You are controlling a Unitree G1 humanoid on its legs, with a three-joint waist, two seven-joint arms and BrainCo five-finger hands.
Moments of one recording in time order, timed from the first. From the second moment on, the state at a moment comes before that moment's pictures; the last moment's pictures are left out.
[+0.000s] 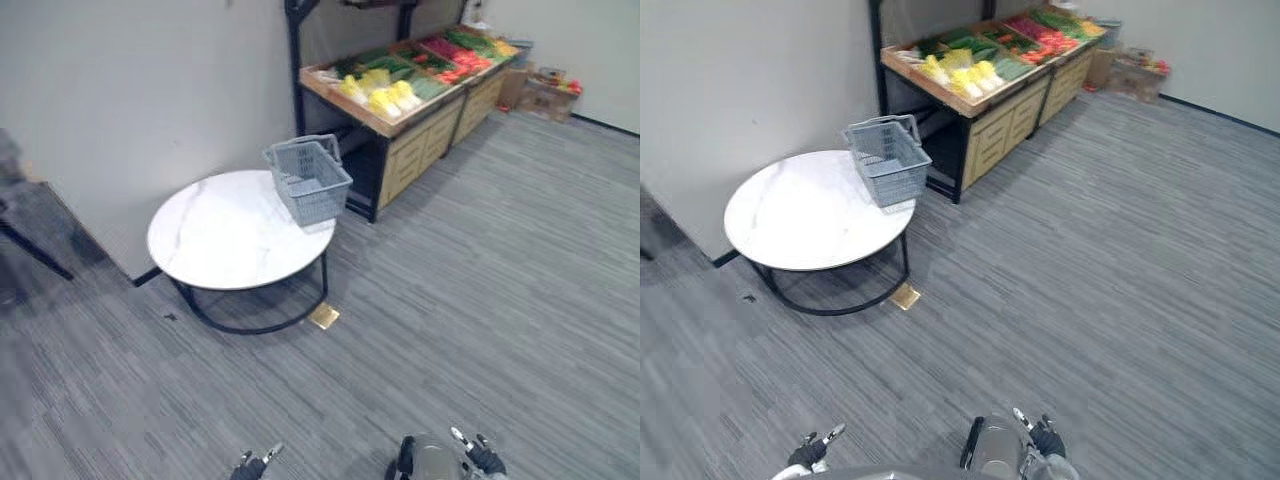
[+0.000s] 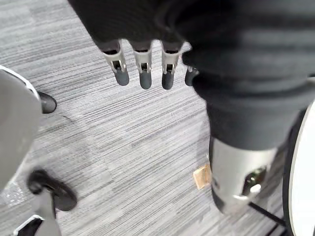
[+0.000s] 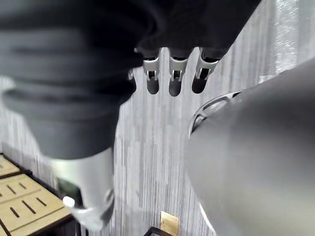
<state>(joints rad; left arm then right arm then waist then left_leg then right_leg) 0.08 0.02 0.31 1.09 -0.21 -0.09 0.03 0.06 0.00 -0.40 1.05 0.23 -0.14 0.05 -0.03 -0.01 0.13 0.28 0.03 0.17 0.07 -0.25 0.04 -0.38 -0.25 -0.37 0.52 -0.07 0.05</state>
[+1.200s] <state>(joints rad) 0.16 0.08 0.36 1.15 -0.22 -0.07 0.00 0.04 -0.02 -0.26 1.11 0.15 -0.12 0.05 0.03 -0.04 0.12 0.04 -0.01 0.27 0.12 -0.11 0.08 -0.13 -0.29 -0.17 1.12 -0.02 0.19</state>
